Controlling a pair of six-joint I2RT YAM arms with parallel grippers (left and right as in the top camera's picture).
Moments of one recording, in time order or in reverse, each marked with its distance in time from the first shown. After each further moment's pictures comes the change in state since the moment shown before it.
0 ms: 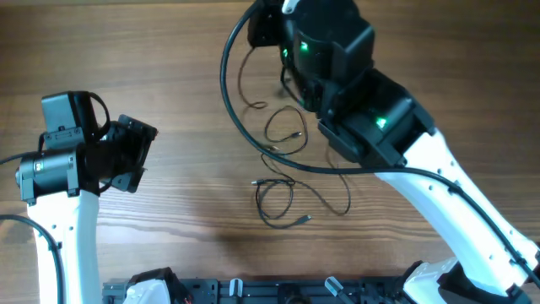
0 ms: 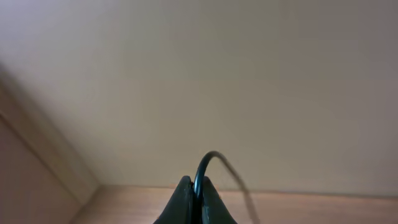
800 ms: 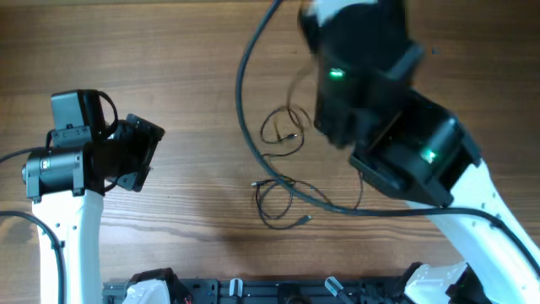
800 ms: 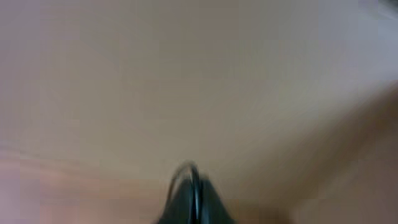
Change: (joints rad) left arm -0.047 0.002 -0.001 0.003 0.000 0.000; right arm 0.074 -0.052 0.101 -0.266 0.502 -0.617
